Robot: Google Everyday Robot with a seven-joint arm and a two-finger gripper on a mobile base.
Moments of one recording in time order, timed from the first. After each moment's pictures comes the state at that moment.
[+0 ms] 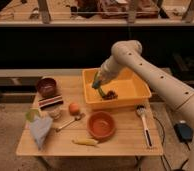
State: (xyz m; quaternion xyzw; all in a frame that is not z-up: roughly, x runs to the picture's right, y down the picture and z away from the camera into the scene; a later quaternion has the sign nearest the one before) arm 0.036 -0.054 0.753 -0.05 -0.30 -0.53 0.79
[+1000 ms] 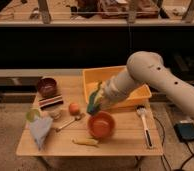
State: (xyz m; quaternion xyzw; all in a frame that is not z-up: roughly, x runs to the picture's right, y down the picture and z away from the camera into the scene) arm 0.021 0.060 0.596 -0.07 -0.40 -0.50 0.76
